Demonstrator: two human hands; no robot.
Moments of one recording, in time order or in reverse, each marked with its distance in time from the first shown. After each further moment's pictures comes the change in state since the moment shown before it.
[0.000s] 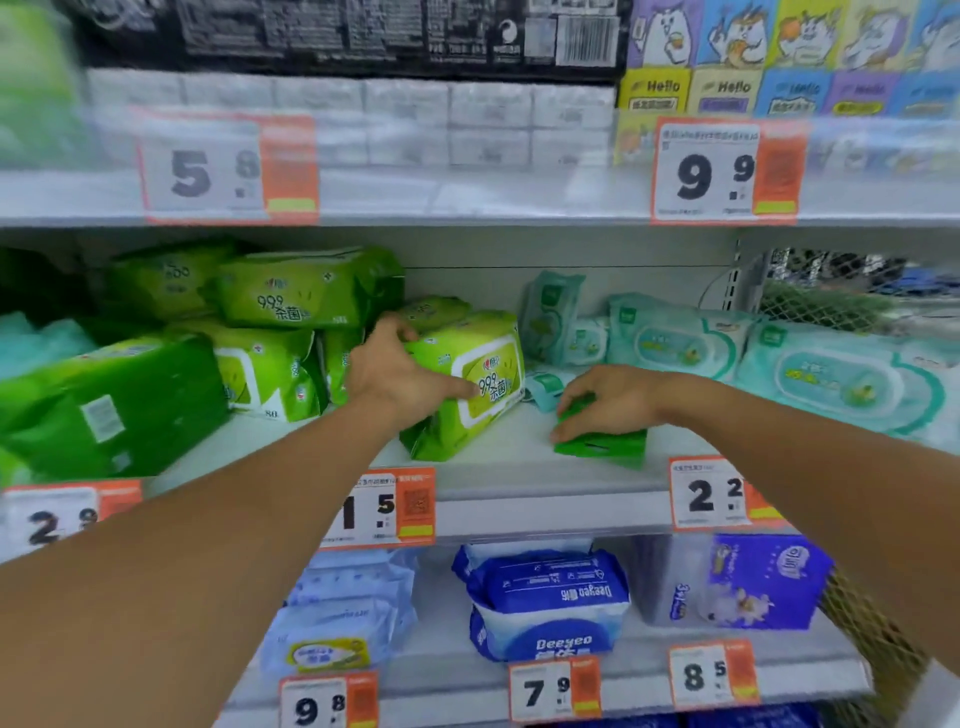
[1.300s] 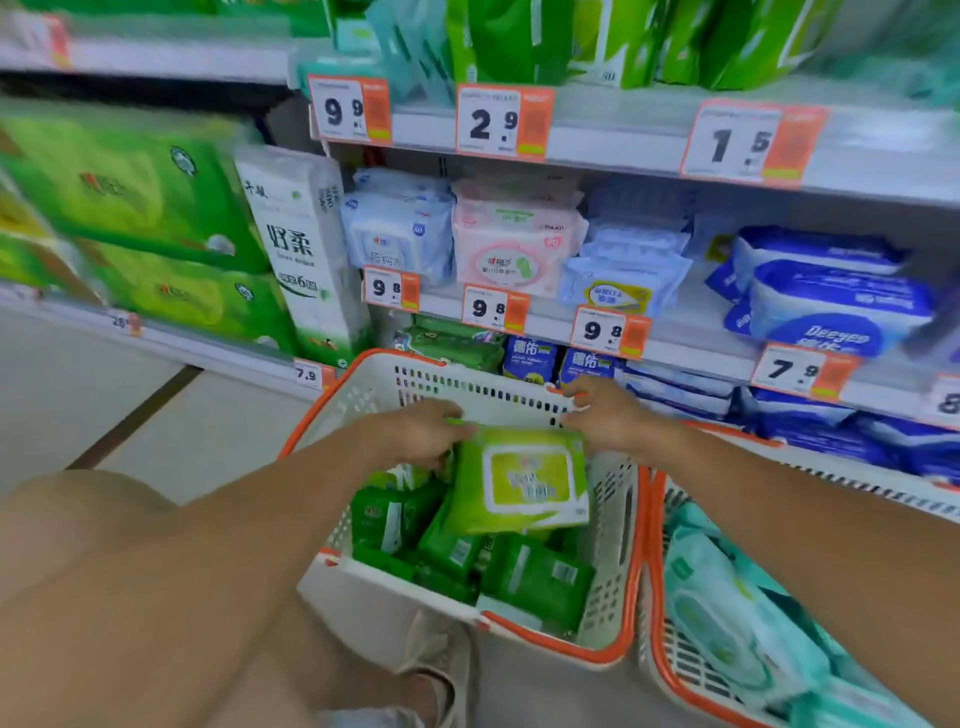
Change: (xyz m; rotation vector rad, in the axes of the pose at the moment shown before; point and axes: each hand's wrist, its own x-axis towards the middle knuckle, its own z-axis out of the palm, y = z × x) left_hand -0.292 -0.336 -0.158 -0.031 -0.619 -0.744; right_hand -0.153 -0.245 0.335 0.559 -0.378 -0.046
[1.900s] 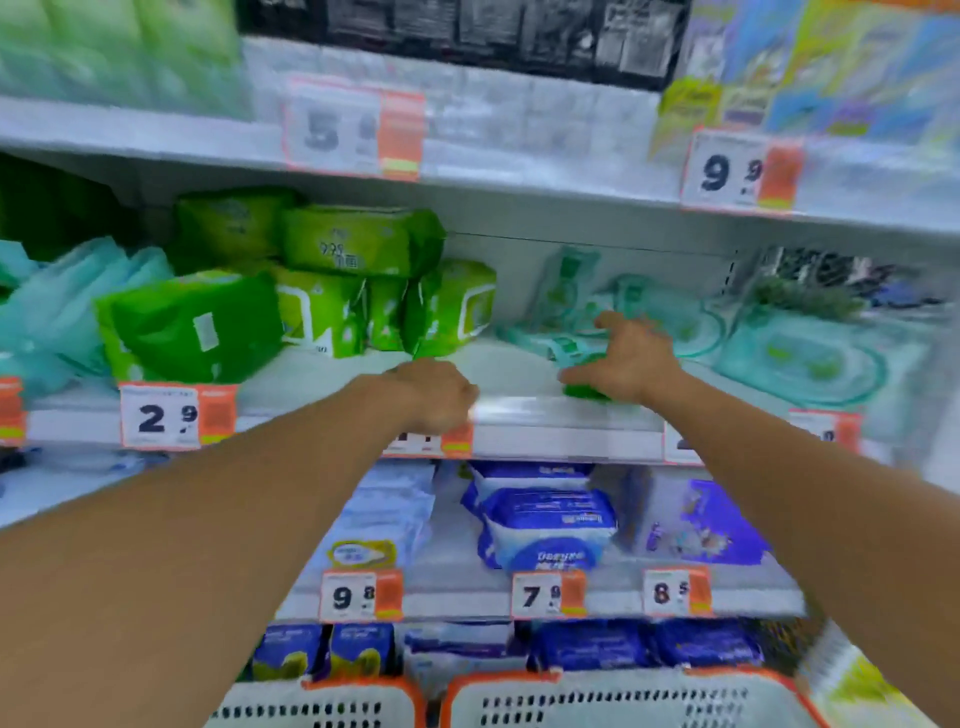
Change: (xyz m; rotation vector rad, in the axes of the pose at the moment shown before) left_hand -0.002 0.399 0.055 1.094 0.364 0.828; right_hand -0.040 -0.003 -0.383 -0.453 0.846 0.208
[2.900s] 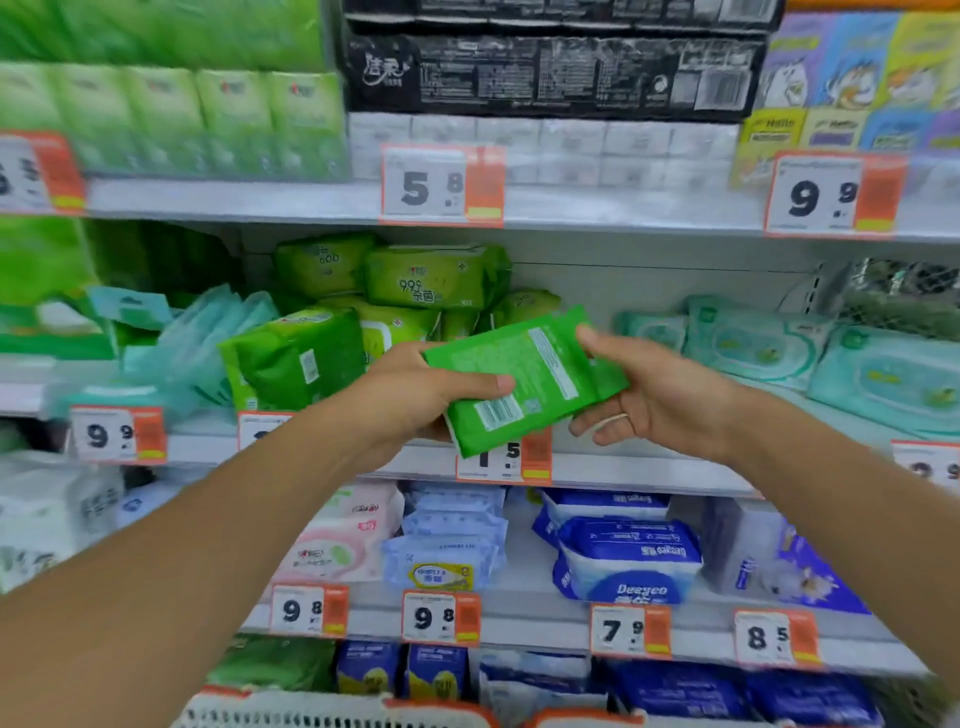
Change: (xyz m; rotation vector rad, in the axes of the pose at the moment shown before) left_hand -0.082 -0.042 -0.037 -1.456 0.193 -0.126; right_hand -0.069 -0.066 -0.032 1.213 -0.749 -0.267
